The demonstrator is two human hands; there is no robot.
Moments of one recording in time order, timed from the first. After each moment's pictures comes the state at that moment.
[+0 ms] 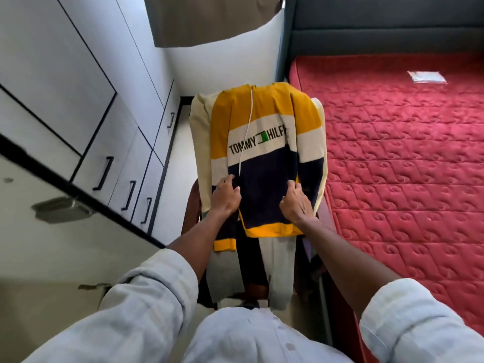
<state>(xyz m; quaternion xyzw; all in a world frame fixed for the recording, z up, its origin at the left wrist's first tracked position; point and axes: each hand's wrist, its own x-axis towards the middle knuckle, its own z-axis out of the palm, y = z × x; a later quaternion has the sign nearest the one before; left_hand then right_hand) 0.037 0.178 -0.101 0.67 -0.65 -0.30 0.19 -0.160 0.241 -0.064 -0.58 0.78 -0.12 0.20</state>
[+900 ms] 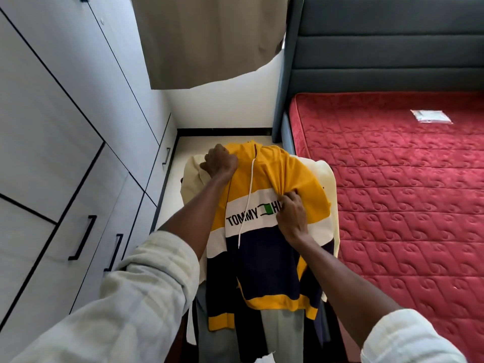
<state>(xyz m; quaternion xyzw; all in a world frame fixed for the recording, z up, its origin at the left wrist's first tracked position) -0.011 -0.108 0.026 0.75 -0.54 -0.25 0.29 -0.171 0.034 -0.049 -0.61 0.74 -0.27 0.11</state>
